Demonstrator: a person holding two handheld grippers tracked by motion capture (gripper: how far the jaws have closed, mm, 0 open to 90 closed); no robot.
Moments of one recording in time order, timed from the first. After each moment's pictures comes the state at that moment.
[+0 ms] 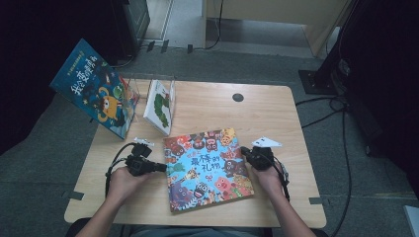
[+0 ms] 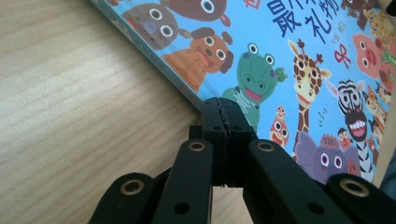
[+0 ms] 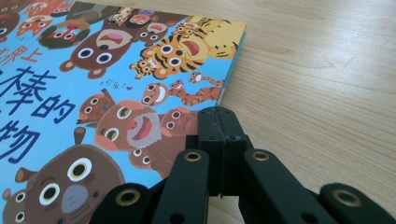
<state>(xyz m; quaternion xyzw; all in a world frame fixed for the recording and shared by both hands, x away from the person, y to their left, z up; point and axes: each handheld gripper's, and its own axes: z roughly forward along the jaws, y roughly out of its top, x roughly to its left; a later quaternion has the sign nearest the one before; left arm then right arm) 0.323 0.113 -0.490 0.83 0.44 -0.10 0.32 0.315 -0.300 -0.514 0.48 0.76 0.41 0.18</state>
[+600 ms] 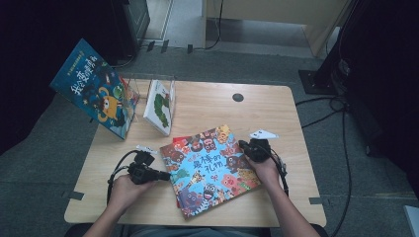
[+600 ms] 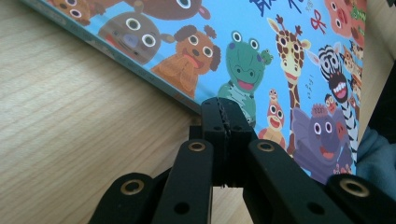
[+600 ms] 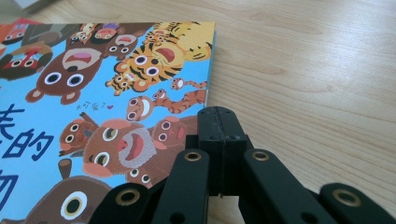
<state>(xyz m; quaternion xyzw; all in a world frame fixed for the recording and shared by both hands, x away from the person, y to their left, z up) 0.301 0.103 -0.492 0.83 0.43 -0.13 0.33 0.342 -0.297 -0.514 0.49 0.75 0.40 0.18</state>
